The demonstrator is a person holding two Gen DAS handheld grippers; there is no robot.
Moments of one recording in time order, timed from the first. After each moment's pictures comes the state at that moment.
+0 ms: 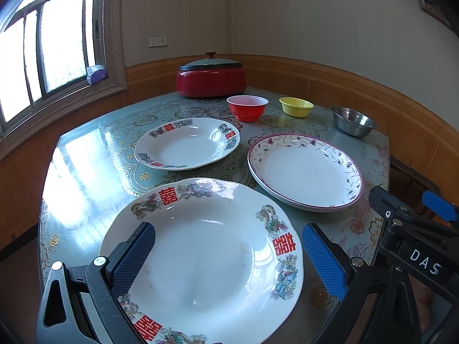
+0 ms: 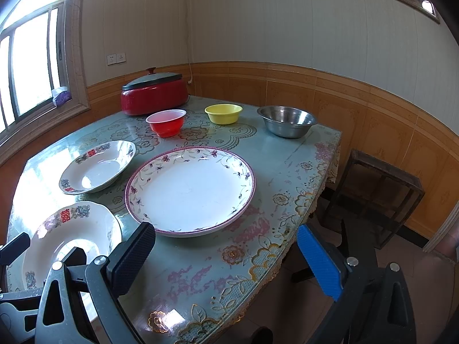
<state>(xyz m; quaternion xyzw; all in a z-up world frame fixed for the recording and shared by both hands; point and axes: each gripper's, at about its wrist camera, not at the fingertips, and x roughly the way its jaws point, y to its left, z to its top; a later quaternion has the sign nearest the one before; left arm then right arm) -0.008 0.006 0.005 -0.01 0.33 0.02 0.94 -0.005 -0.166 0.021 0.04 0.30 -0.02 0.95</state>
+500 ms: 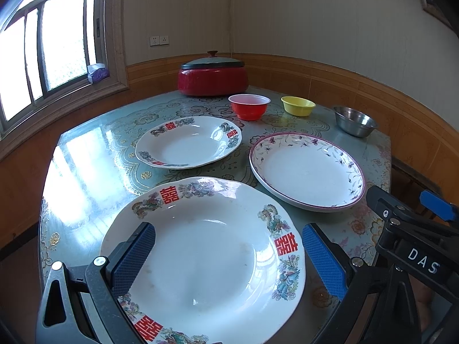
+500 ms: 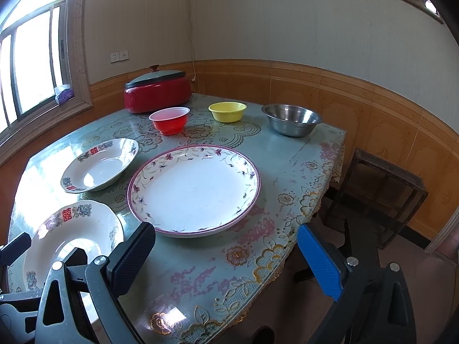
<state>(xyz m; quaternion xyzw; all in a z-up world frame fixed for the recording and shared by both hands) -0.007 0.008 0.004 -0.01 0.33 0.02 0.94 0.001 -0.164 0.020 0.04 0.30 -0.01 0.95</state>
